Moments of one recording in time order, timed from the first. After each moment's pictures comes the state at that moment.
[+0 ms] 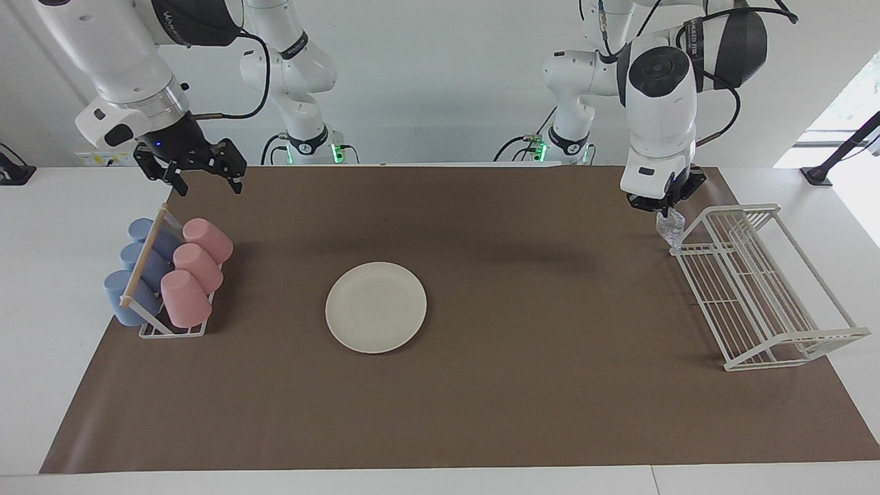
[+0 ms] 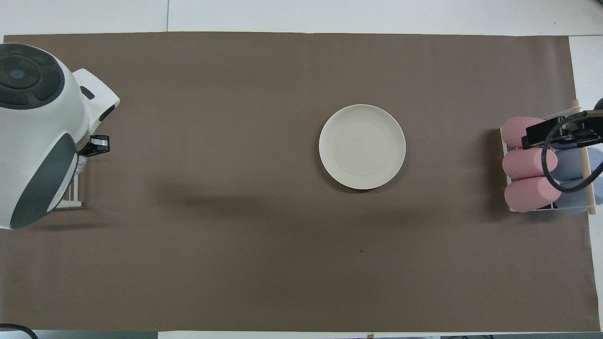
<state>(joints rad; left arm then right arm) -0.23 0.05 -0.07 -1.73 0.57 1.58 -0.39 -0.05 0.01 0.03 -1.56 0.01 1.54 -0.07</state>
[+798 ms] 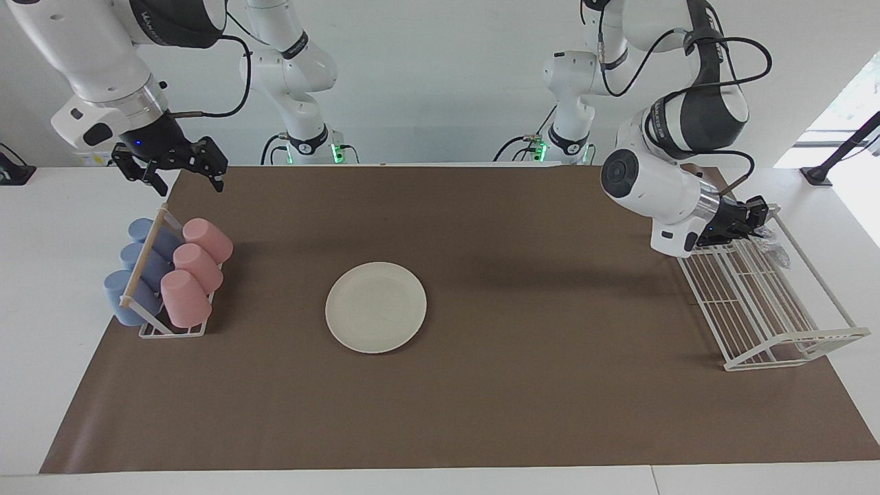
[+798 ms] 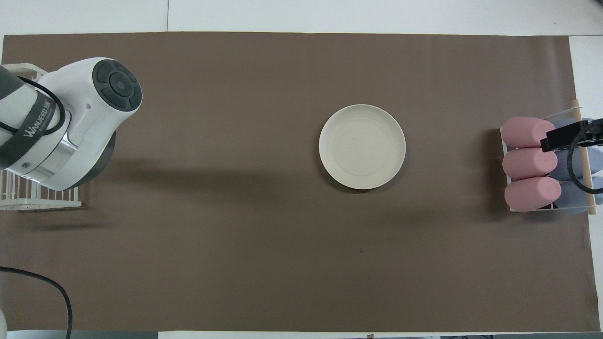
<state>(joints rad) -0.18 0.23 -0.06 -1.74 1.12 1.60 -0.41 0.00 0.01 -0.07 -1.56 0.01 1.54 -0.10</state>
